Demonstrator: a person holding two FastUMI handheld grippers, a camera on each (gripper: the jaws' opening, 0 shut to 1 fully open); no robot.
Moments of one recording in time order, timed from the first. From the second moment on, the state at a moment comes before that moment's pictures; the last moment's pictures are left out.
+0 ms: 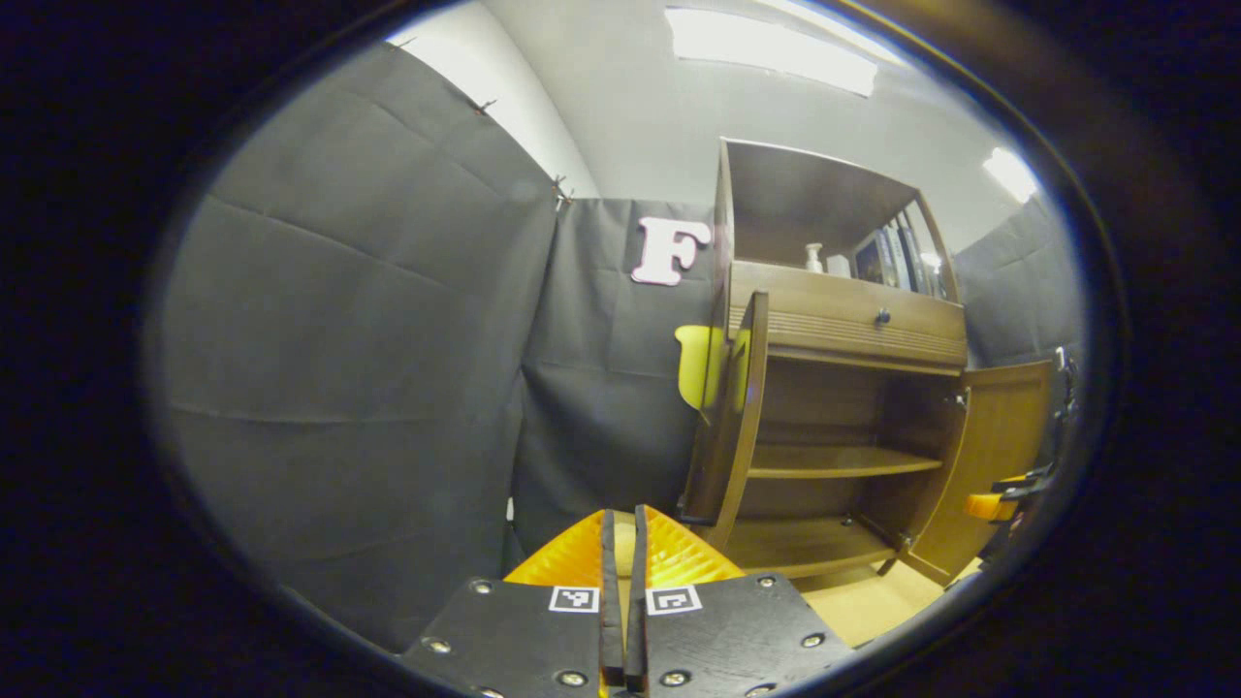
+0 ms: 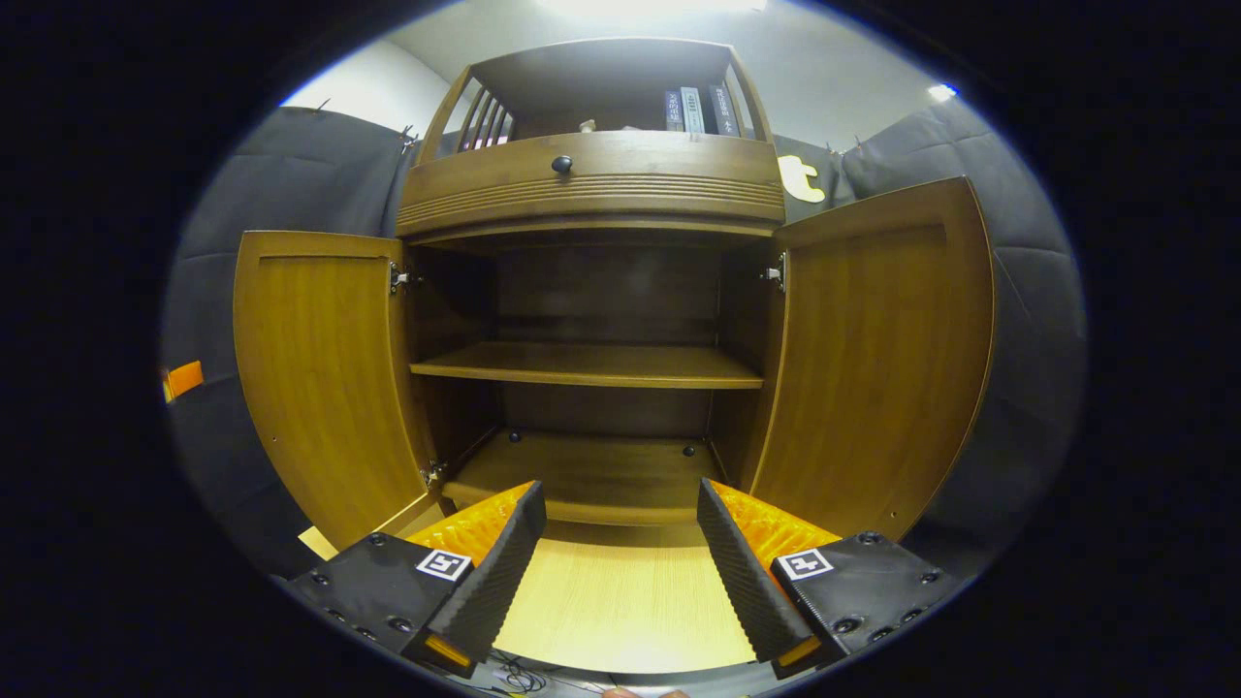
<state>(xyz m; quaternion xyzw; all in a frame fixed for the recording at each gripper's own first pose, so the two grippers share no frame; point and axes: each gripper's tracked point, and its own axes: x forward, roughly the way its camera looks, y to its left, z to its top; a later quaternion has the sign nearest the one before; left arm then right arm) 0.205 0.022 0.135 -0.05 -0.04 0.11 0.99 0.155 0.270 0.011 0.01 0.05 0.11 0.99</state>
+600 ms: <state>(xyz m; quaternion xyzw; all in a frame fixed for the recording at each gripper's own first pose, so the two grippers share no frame) 0.213 -0.090 0.160 -0.01 -0.04 0.12 0.99 0.155 0.254 0.018 0.02 0.06 0.14 0.99</state>
